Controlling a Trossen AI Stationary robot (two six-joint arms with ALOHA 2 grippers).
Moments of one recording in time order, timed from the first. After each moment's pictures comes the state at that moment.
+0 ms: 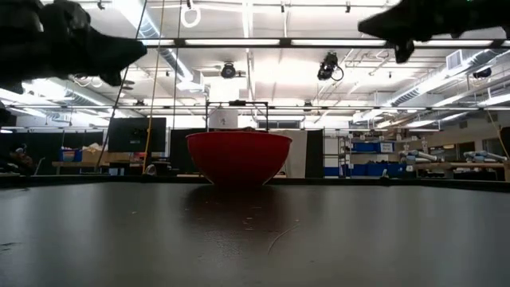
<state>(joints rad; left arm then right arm) 0.30 0.19 0.01 0.45 0.17 0.02 0.12 0.69 0.39 0.27 0.31 0.11</state>
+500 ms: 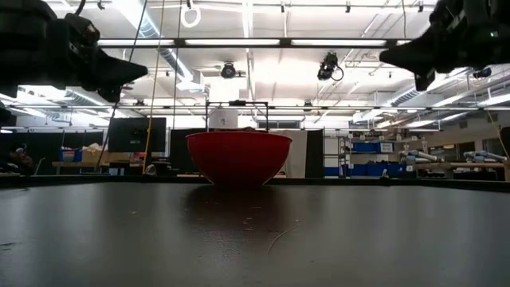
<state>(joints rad) 0.30 0.17 0.02 0.25 0.15 -0.04 0.09 0.42 0.16 0.27 0.32 0.13</state>
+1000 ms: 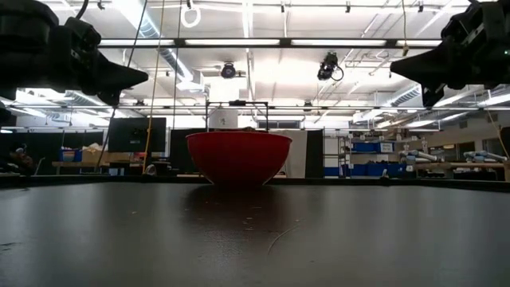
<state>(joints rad) 0.30 0.17 0.01 0.23 0.13 -0.01 0.08 0.23 0.01 0.28 0.27 0.17</state>
